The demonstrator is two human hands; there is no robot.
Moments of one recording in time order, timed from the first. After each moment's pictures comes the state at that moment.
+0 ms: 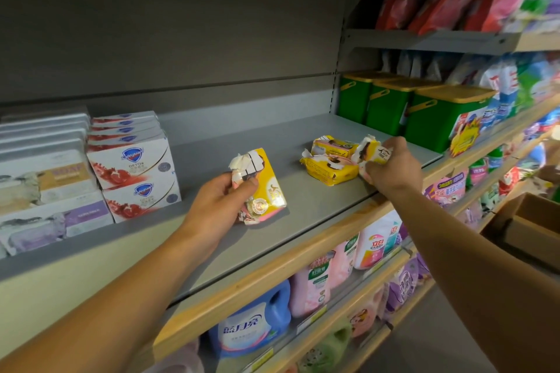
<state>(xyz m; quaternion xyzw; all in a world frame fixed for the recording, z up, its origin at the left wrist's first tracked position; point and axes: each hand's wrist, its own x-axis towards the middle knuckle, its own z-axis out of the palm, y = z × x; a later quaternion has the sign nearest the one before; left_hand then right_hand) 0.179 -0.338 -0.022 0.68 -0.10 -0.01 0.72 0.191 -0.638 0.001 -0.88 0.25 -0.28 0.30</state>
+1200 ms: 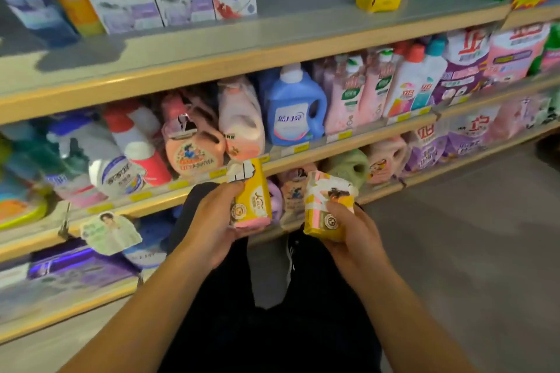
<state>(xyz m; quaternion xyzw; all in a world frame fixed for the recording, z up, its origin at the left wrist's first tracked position) -0.221 -0.261 -0.148 0.59 0.12 -0.11 0.79 -0.237 -0.461 -0.175 -0.45 0.23 0.08 0.86</state>
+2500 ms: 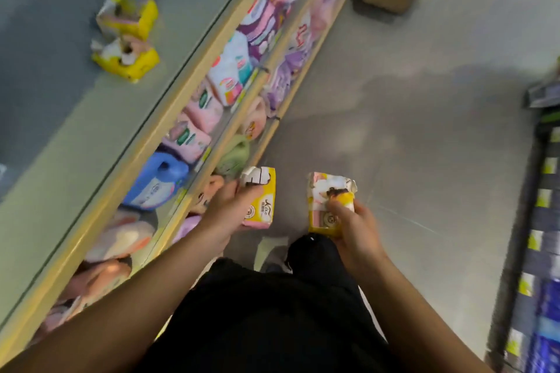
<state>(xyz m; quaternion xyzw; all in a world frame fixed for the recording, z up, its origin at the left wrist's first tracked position) -0.050 -0.515 0.011 0.71 0.07 -0.46 0.53 -0.212 -0.647 0.004 -0.38 0.54 -0.11 0.74</state>
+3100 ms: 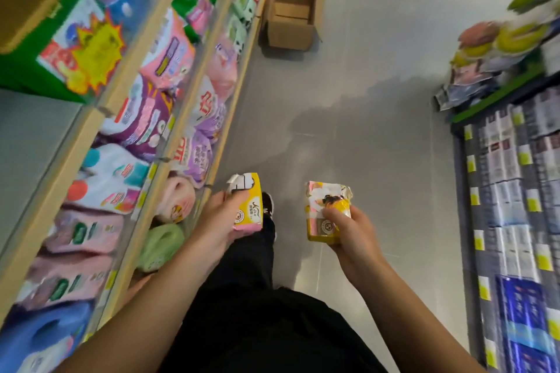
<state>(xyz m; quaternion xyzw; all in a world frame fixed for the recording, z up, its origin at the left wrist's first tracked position) -0.038 -0.842 0.012 0.70 0.06 -0.50 0.52 -0.239 -0.932 0.024 -0.32 0.59 -0.20 0.71</state>
